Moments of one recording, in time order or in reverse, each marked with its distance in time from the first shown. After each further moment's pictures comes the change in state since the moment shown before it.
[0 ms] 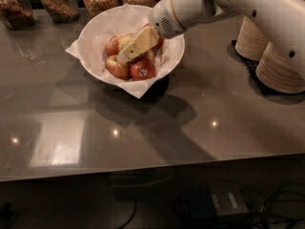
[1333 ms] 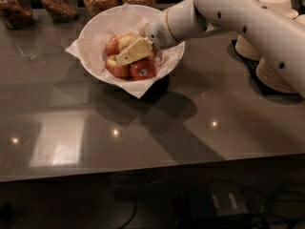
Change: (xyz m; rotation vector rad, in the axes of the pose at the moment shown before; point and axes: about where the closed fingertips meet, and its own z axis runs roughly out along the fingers) arm 0.017 -0.001 0.029 0.008 -0.031 0.037
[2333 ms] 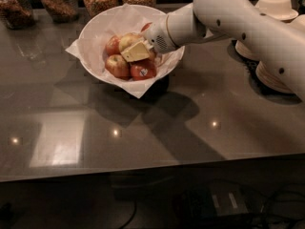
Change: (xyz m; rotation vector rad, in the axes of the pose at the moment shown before) arm 0.007 -0.004 0.007 0.029 -0.013 -0.006
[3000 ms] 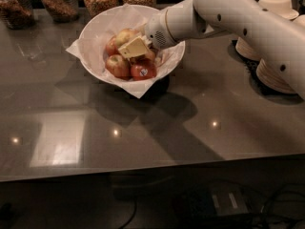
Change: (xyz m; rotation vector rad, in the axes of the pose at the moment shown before) arm -0.016 0.001 -0.006 -0.002 -0.030 -0.041
